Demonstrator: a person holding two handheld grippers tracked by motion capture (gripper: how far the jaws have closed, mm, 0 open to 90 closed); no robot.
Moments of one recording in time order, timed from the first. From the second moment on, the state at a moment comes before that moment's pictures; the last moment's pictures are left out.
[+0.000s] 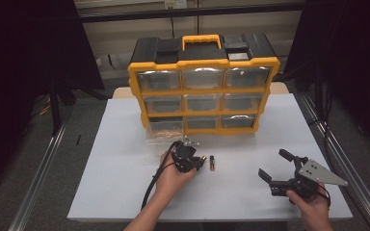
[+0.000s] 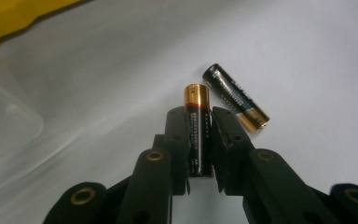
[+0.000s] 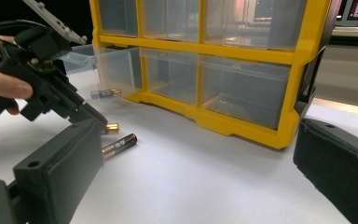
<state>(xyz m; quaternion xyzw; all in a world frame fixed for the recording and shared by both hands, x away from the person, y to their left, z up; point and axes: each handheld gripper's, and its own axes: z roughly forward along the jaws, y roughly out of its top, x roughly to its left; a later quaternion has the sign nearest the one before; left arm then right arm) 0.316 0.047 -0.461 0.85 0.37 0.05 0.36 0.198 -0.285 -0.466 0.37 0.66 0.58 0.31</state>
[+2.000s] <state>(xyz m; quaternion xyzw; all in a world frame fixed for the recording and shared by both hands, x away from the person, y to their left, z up) 0.335 0.076 -0.361 0.85 0.34 0.00 0.40 0.198 -0.285 -0.466 0.37 0.66 0.58 0.30</state>
